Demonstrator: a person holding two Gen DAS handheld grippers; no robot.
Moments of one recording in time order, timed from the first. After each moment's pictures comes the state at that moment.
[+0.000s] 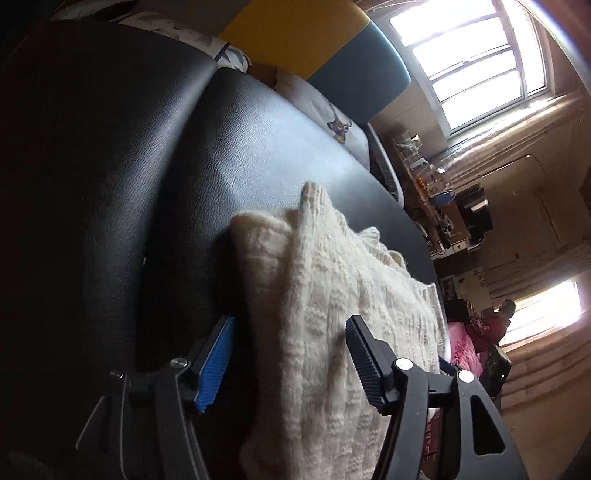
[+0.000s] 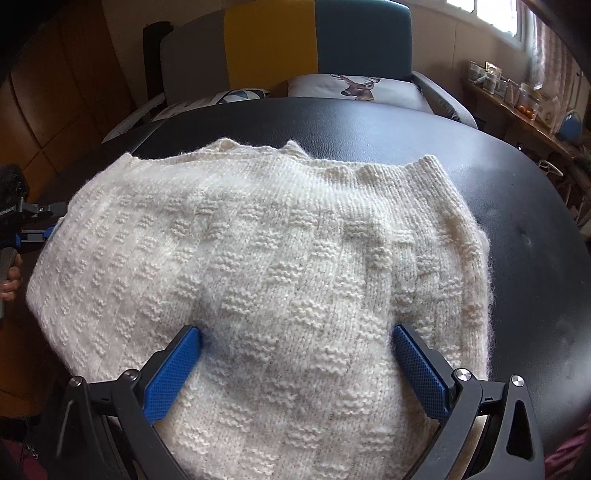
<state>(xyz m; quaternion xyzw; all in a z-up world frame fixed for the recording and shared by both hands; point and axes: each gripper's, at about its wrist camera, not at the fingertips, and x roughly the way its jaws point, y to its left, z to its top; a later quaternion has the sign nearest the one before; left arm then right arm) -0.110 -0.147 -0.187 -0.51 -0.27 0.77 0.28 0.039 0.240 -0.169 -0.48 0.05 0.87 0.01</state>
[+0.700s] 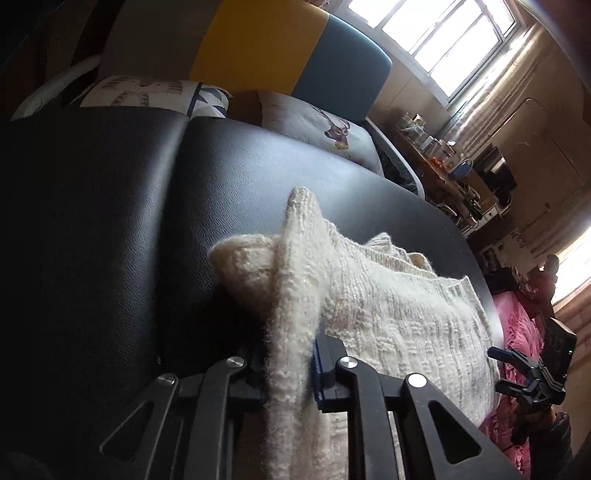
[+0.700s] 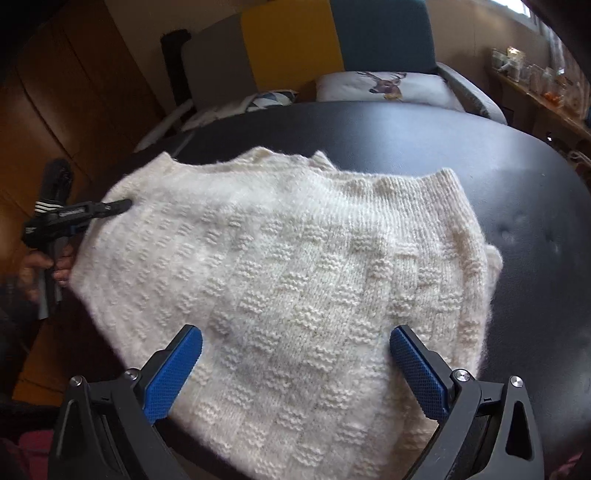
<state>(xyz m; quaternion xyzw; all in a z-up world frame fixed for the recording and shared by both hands) -0.138 -0.118 -0.151 -0.49 -0.12 0.83 0.25 0.042 0.251 -0.137 -0.47 0.10 0.87 -0.09</state>
